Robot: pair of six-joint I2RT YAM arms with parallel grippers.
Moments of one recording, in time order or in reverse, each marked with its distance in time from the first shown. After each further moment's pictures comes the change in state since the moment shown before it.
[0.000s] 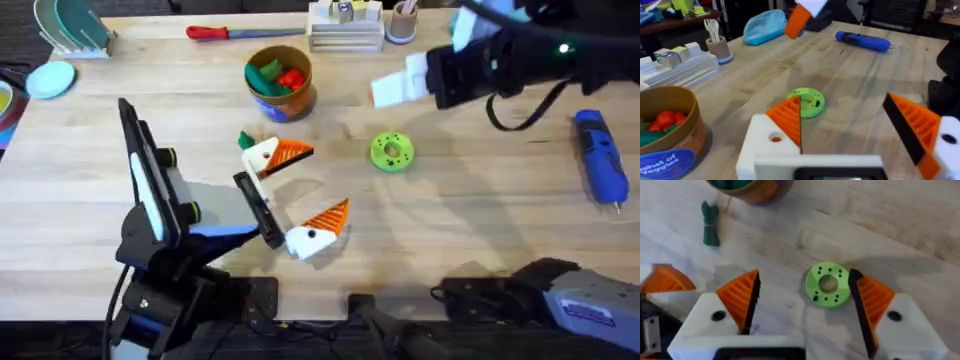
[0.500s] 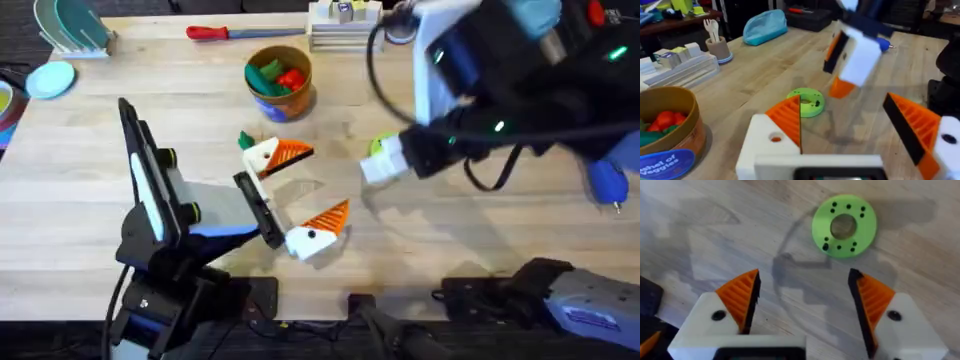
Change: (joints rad) left arm 0.000 0.000 0.000 0.000 0.003 0.003; right arm 0.185 -0.012 -0.169 -0.109 0.108 0.076
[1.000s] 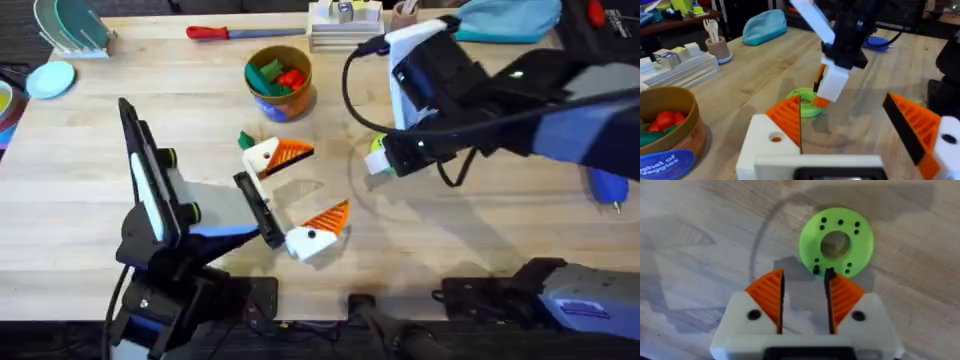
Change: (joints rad) left arm 0.000 0.000 0.000 0.000 0.001 0.000; right arm 0.017 0.149 -0.058 0.153 0.075 0.022
